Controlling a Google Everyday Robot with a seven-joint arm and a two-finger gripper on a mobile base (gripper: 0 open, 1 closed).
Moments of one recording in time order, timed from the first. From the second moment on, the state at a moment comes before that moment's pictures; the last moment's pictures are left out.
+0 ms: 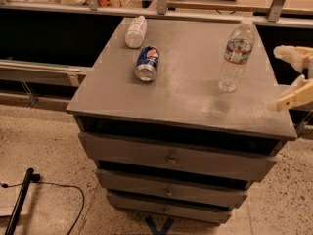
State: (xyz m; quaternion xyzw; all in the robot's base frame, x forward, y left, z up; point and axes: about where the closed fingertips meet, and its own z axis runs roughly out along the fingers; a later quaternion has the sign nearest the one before) arm 0.514 -0.268 0.930 -0.47 0.69 0.26 0.49
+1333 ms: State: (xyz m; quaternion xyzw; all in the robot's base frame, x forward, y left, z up) arm 0.615 -0.208 0.921 -0.42 0.65 0.29 0.57
